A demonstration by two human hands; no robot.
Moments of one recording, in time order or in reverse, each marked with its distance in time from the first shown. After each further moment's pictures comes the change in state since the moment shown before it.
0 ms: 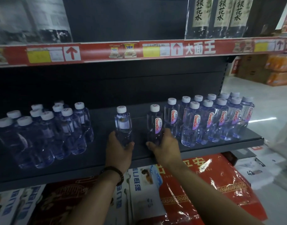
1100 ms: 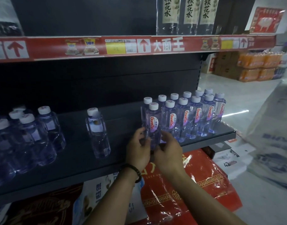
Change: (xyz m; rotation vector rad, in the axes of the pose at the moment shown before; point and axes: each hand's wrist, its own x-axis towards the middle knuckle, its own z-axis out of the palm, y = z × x) left_hand -0.026 0.053 0.117 -0.237 -0.304 0.037; right_hand -0.032 0.025 -0.056 0.218 0.156 0.056
